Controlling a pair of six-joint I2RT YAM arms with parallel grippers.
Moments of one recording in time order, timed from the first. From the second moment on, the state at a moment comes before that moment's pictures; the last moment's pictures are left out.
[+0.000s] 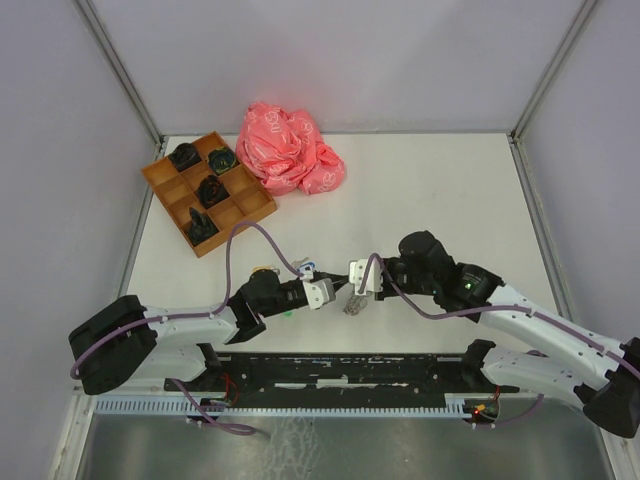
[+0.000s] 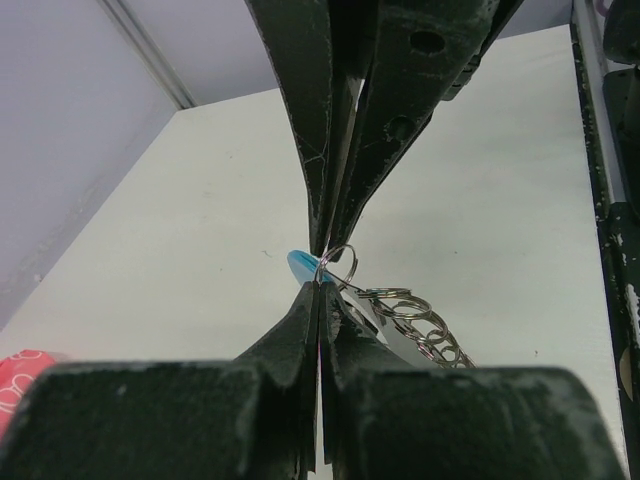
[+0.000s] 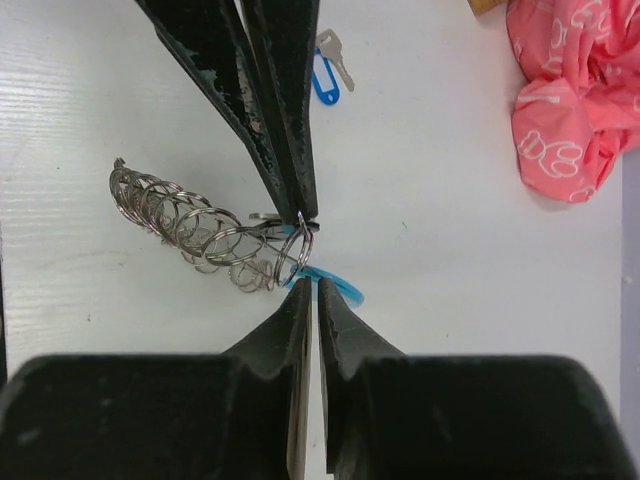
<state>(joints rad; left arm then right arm) -1.01 1.22 0.34 0.93 0.28 0.40 0.87 0.97 0.78 -0.44 -0.25 -0.79</state>
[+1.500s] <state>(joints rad) -1.01 1.22 0.34 0.95 0.21 0.36 0.85 0.85 0.56 -0.08 -0.18 -0.31</state>
